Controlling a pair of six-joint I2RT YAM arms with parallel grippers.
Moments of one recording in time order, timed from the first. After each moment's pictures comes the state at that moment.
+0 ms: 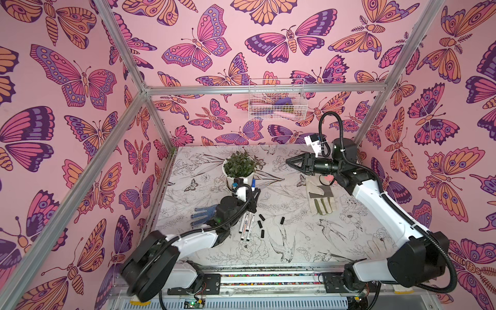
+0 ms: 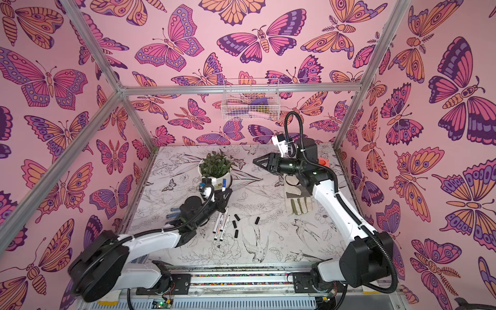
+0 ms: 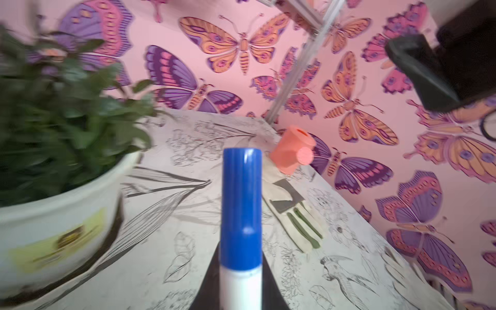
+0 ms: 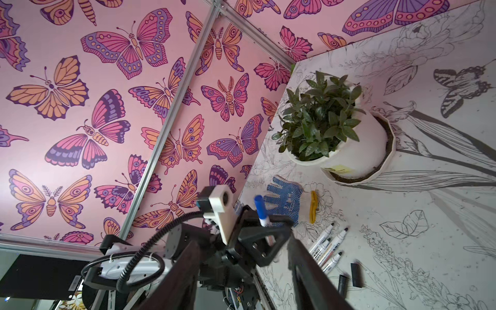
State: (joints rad) left arm -0.65 1.24 0.45 0.66 -0.01 -0.45; right arm 0.28 1.40 1.26 -0.22 -0.91 0.73
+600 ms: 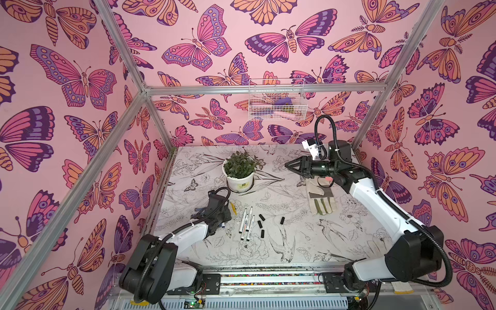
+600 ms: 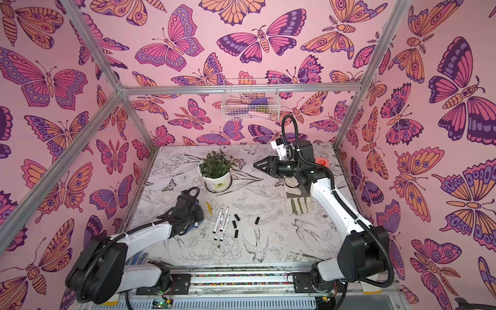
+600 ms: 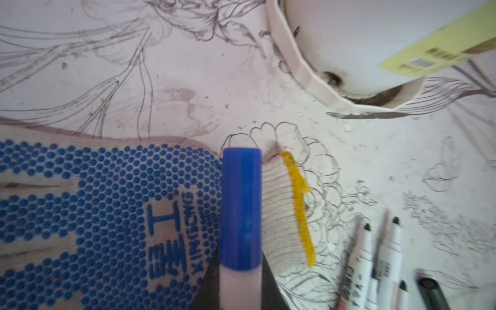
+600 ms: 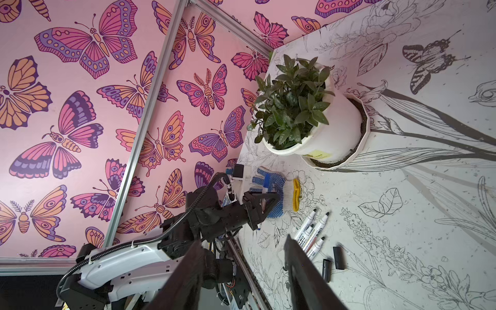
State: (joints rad) left arm -0.36 1.35 0.51 -0.09 -0.12 -0.59; right arm 0.28 1.43 1.26 -0.29 -0.88 0.68
